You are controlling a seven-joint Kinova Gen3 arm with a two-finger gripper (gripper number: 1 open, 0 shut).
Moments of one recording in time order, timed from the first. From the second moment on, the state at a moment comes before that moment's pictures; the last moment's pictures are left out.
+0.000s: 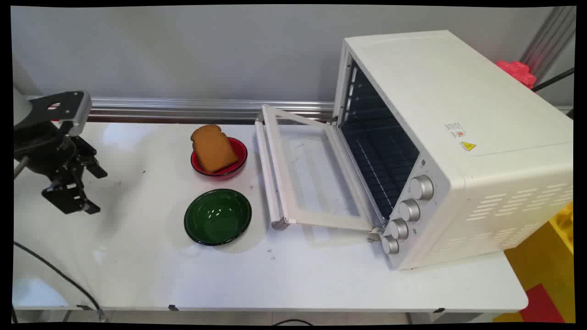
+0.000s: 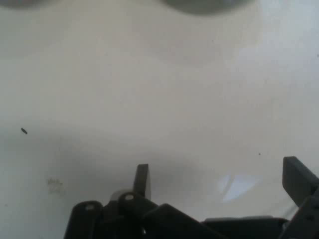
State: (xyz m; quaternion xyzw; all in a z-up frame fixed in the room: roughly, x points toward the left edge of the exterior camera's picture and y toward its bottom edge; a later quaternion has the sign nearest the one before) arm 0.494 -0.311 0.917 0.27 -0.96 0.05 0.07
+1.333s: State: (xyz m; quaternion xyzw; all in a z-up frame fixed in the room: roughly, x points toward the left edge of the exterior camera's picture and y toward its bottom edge) arm 0.428 -0.409 0.906 0.30 -0.90 0.11 0.28
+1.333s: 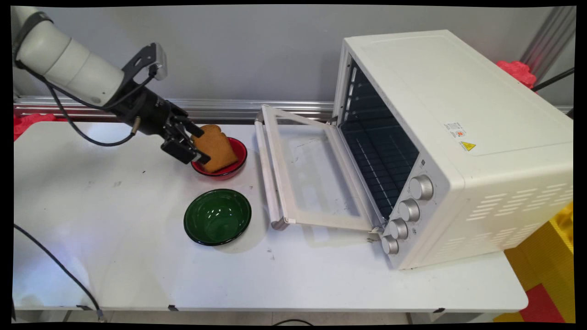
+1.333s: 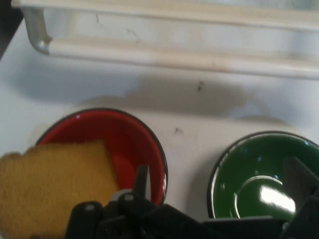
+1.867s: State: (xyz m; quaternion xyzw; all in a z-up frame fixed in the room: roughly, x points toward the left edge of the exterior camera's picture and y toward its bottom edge) arm 0.419 -0.429 0.870 0.26 -0.91 0.11 0.29
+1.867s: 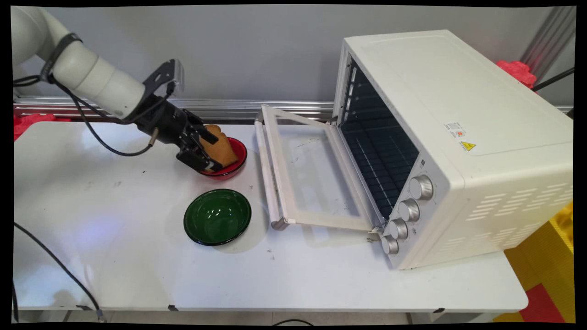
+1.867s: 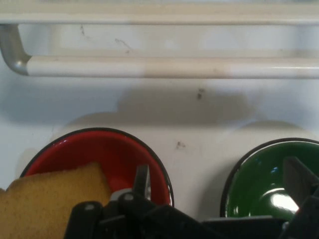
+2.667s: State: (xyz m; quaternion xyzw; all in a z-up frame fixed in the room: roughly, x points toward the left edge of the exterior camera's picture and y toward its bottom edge) arm 0.402 -0.455 0.820 0.24 -0.91 0.11 0.31
